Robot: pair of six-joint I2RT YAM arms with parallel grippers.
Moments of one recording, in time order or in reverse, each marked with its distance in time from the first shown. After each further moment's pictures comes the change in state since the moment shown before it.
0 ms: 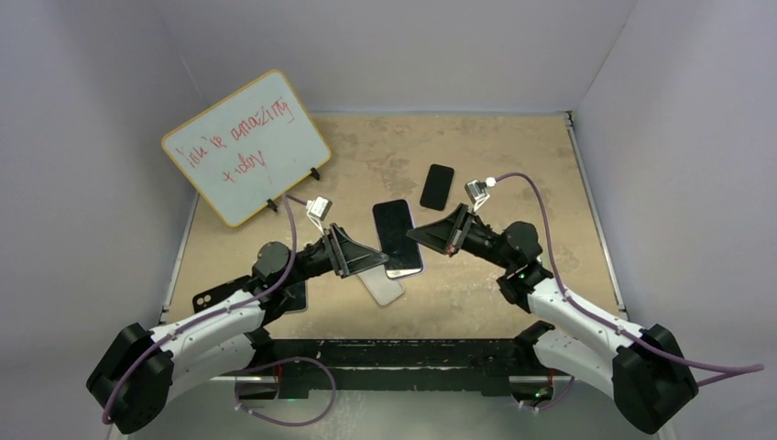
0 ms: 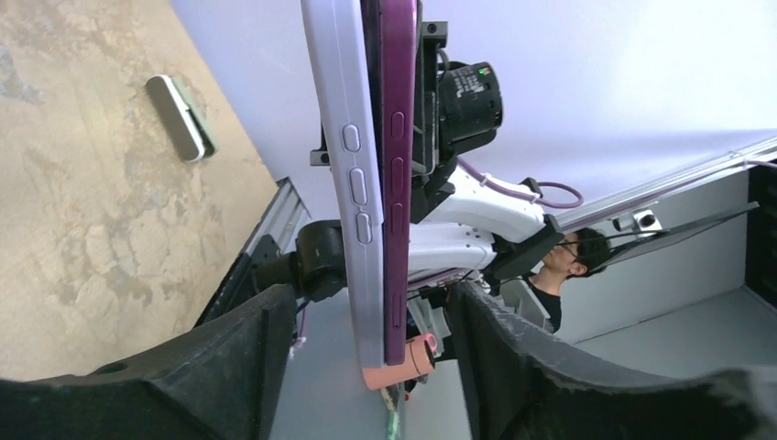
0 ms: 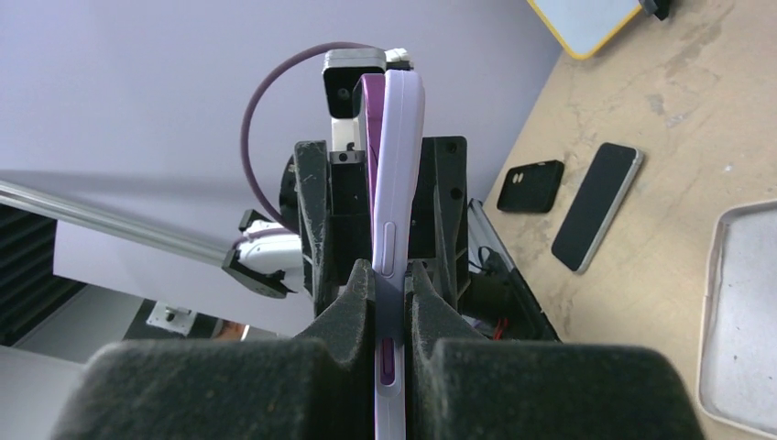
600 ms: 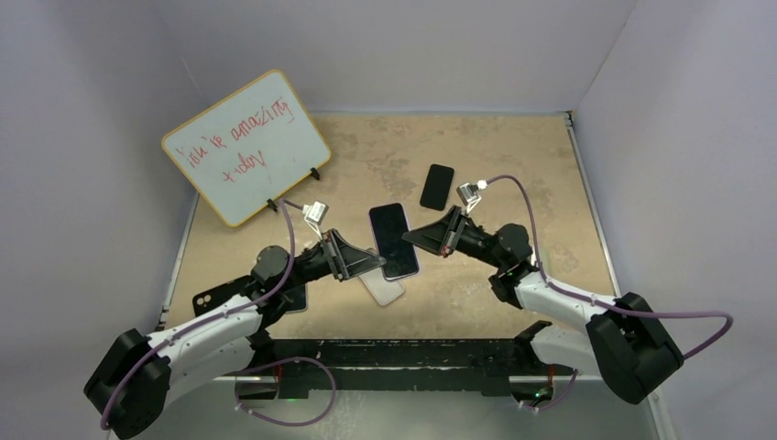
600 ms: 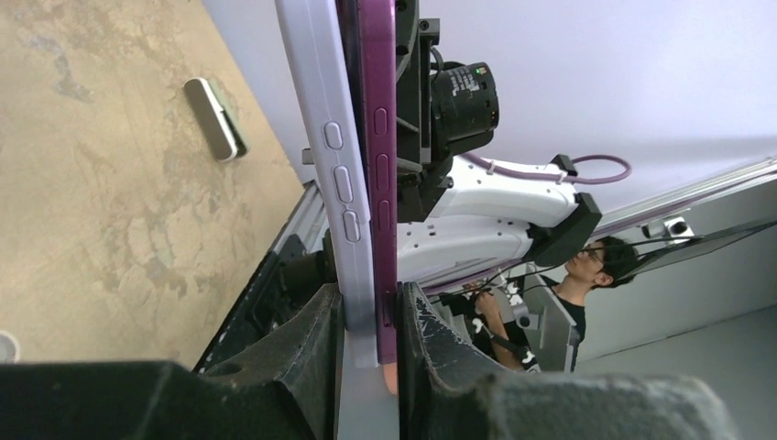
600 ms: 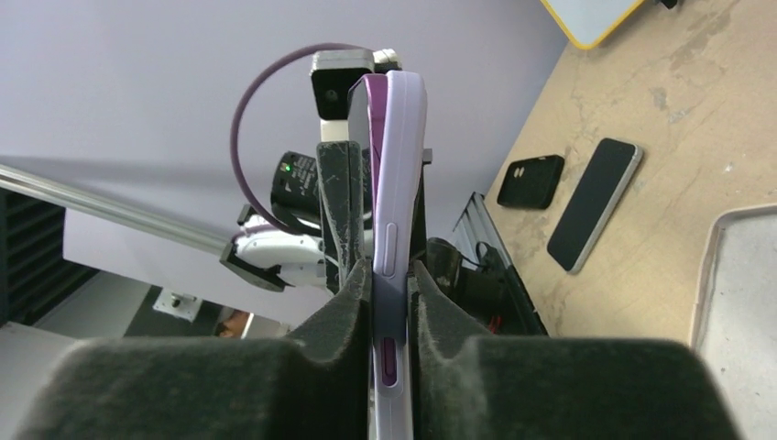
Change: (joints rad) left arm -0.001 -0.028 -0.040 0.012 -0.038 0.021; right arm 0.004 0.175 -0.044 0.265 -0.034 0.034
